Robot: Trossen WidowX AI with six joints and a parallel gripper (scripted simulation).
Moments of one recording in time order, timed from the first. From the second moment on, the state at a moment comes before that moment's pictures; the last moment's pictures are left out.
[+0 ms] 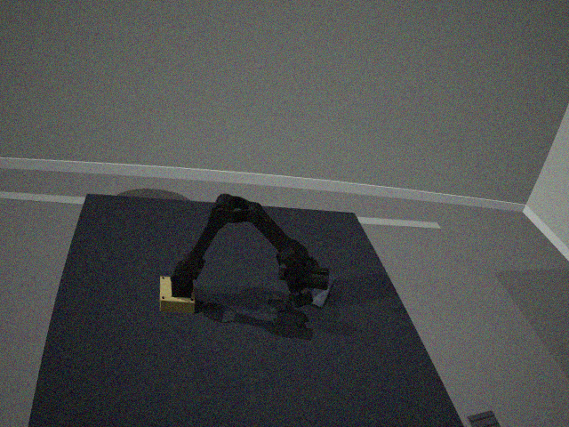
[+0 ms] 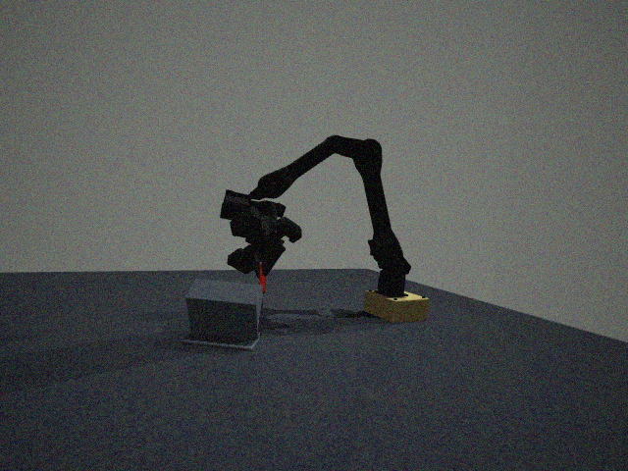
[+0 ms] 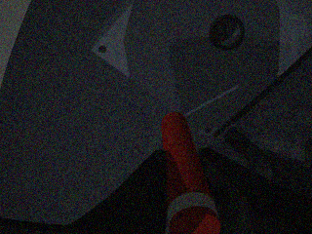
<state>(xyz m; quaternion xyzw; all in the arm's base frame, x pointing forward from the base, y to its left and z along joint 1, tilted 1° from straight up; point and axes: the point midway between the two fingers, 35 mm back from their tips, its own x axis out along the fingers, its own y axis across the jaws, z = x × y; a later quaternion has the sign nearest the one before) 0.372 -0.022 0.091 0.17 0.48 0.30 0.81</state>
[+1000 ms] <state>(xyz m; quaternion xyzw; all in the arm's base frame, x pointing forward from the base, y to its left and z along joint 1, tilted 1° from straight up) 0.374 -0.066 0.097 0.20 0.40 0.30 0.84</state>
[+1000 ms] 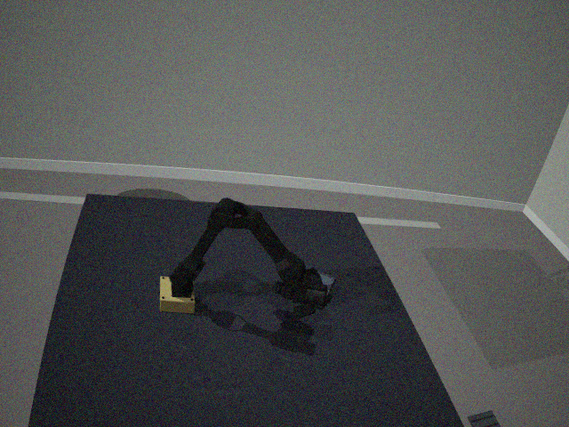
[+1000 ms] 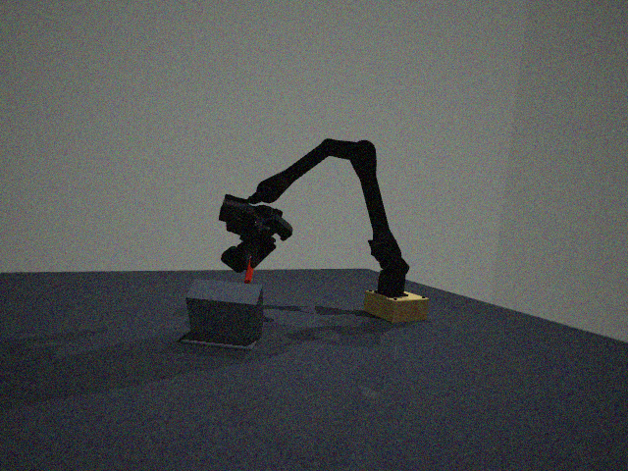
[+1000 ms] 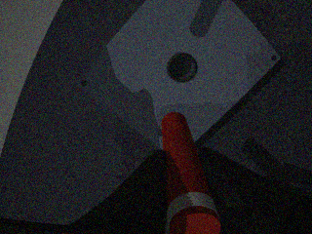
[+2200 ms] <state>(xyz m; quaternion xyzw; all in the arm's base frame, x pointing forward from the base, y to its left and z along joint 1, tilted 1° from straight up) 0.398 -0.061 0.082 0.21 0.37 0.30 0.86</state>
